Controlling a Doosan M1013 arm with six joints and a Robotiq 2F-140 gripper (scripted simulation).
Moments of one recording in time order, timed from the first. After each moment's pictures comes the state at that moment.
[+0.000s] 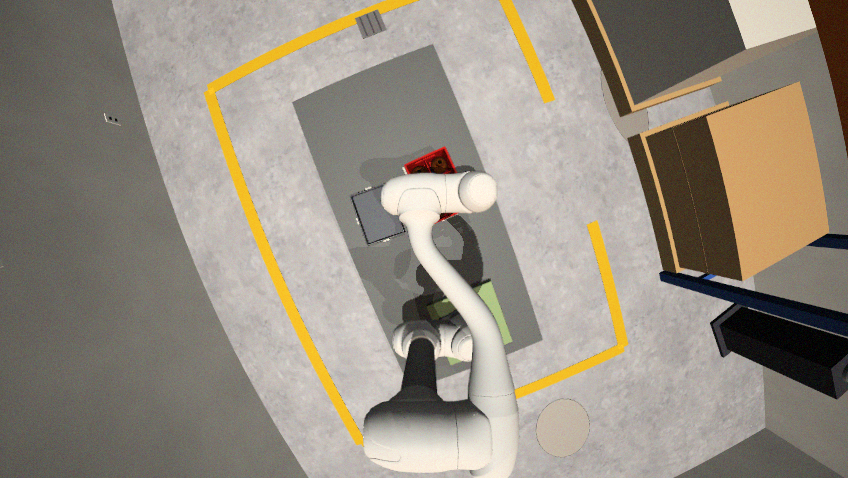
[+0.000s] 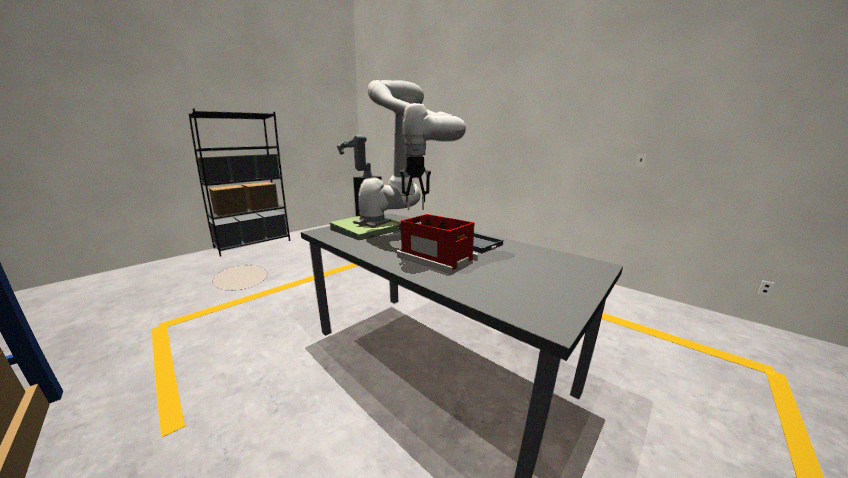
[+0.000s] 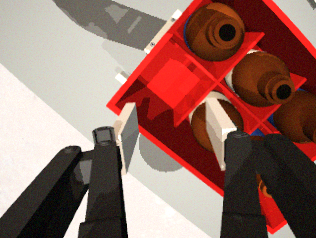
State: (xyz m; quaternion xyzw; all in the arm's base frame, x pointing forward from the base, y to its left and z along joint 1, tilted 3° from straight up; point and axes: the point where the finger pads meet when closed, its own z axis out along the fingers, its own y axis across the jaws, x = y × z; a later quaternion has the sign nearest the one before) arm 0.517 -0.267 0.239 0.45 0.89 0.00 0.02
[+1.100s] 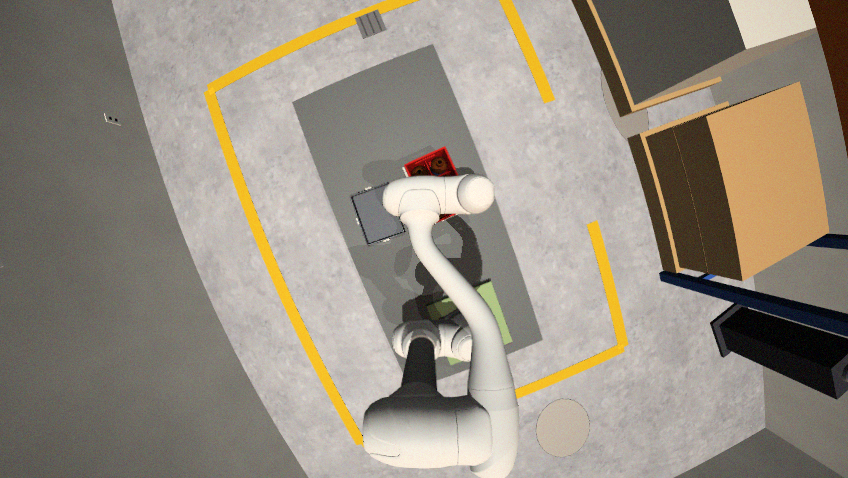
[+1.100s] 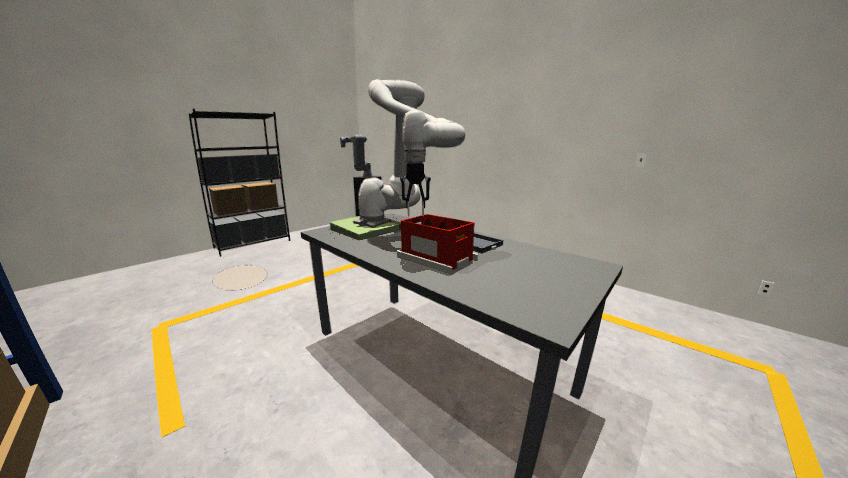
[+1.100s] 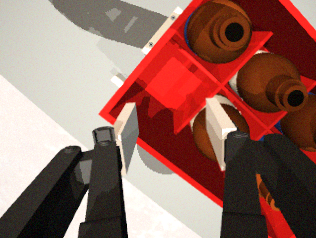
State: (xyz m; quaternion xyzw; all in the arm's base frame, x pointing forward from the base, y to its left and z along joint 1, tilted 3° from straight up) arm 0.518 -0.267 0.211 0.45 0.89 0.00 0.02
